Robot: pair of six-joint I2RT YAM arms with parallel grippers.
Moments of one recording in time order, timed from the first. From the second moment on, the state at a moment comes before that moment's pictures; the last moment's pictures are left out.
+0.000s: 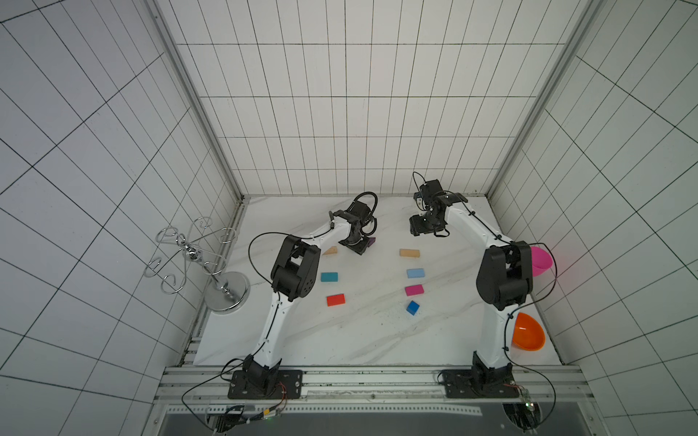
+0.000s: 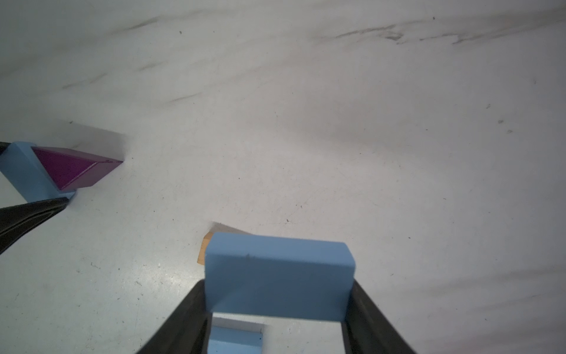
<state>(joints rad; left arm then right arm) -0.53 2.34 1.93 -0.82 0.02 0.10 0.26 2.01 1.77 -0.90 0.02 0.00</state>
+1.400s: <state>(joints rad) -0.54 2.37 1.96 -0.81 0.02 0.15 0.25 1.97 1.67 -0.89 0.00 0.02</state>
